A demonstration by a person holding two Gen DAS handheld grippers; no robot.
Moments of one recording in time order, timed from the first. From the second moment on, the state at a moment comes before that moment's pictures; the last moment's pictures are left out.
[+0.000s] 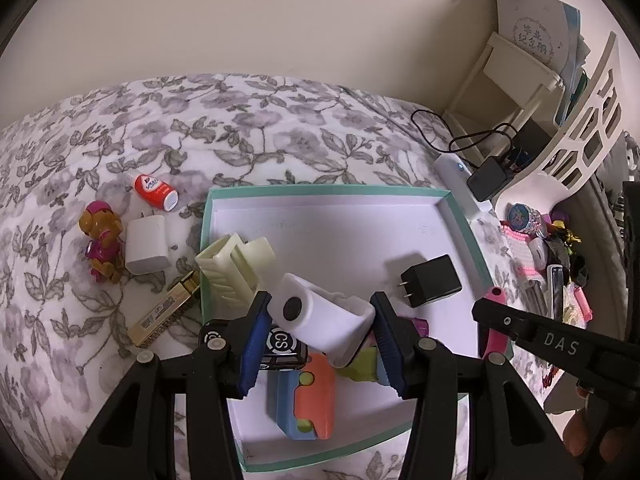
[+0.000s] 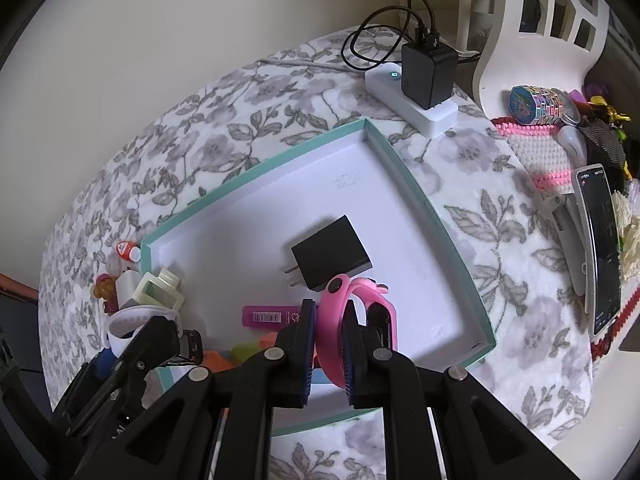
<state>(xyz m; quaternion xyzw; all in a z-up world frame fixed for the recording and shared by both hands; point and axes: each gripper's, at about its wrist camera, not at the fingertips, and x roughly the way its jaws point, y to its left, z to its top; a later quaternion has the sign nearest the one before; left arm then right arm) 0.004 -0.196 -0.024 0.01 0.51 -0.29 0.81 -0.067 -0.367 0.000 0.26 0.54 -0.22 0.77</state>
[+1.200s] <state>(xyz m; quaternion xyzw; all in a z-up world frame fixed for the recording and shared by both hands) 0.006 -0.189 -0.018 -0.02 0.52 -0.29 0.81 -0.062 -0.367 -0.010 0.23 0.56 -0.25 0.75</state>
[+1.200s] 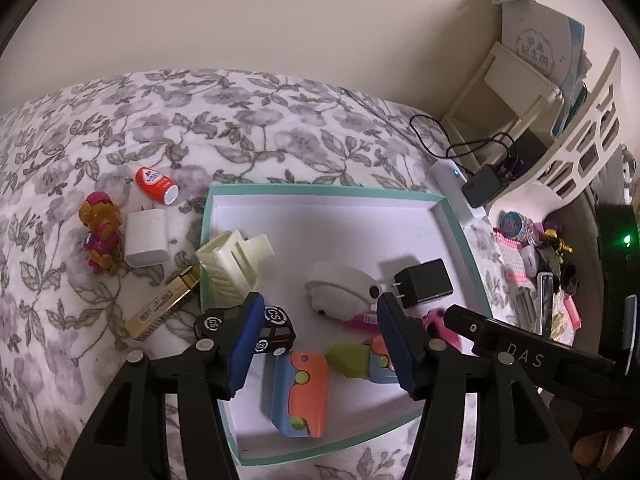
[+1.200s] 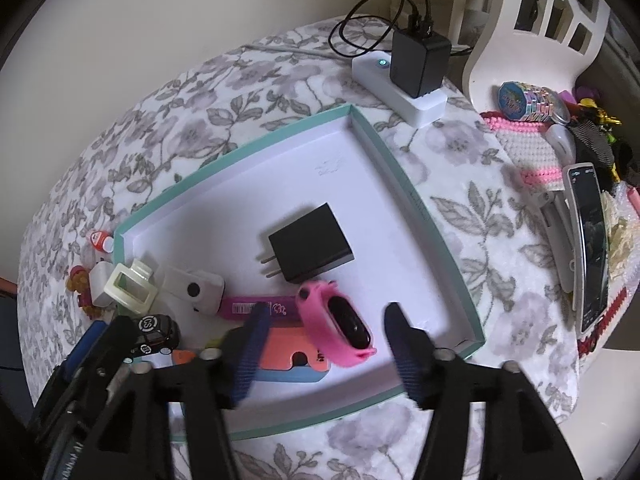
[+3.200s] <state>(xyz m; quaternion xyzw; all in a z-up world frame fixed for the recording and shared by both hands) 0.080 0.032 -0.019 -0.18 0.52 0.01 0.84 0.010 -0.203 0.001 0.07 0.56 -0.10 0.82</state>
